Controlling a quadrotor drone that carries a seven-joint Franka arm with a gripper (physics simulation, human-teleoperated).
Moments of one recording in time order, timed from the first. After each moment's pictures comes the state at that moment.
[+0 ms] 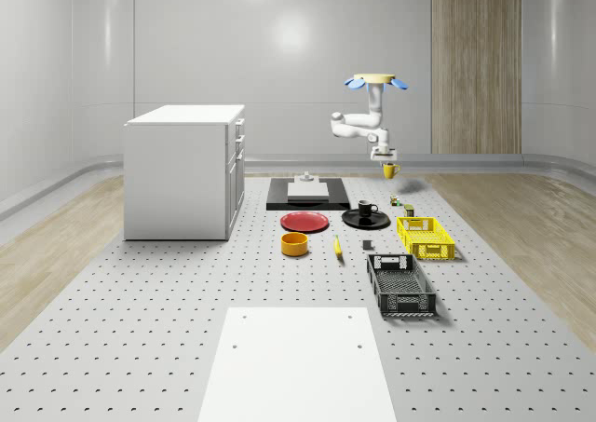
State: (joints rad) arm -1.26 -1.51 1.26 -2.79 -1.88 1.62 1.72
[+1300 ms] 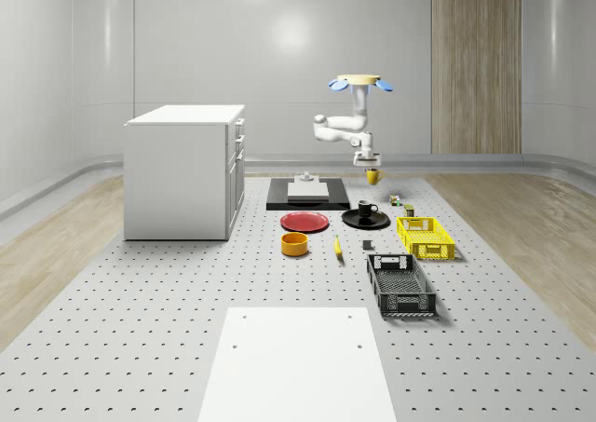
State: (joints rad) arm -1.27 -1.52 1.26 -2.79 -1.88 1.63 1.72
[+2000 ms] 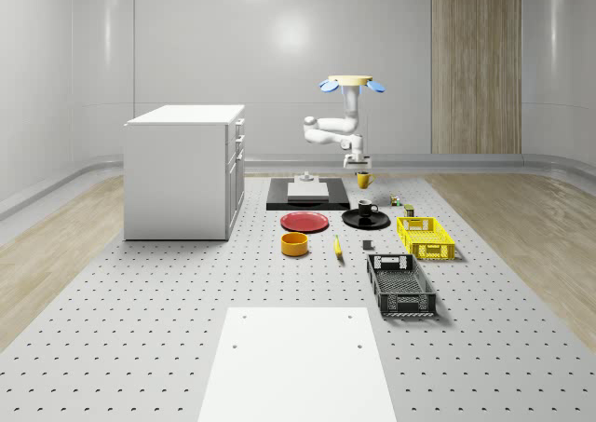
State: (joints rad) arm -1.27 -1.52 1.26 -2.79 -1.88 1.63 1.72
